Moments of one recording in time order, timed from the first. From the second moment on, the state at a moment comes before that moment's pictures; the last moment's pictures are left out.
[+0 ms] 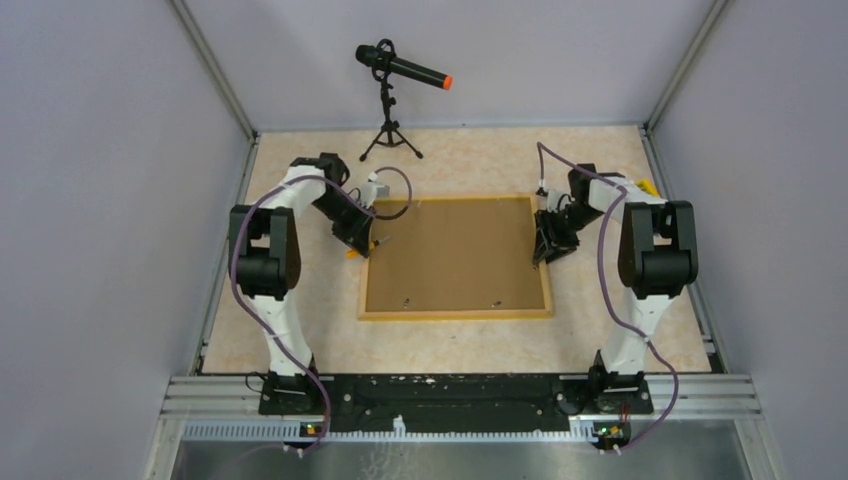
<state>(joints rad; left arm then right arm) -0.12 2.00 1.50 -1.10 0.56 0.57 0.05 1.95 1.30 -0.88 -0.50 -0.19</state>
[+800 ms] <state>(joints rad) -0.07 2.00 1.64 -1.36 0.37 0.76 0.05 1.94 1.30 -0.89 -0.50 -0.20</state>
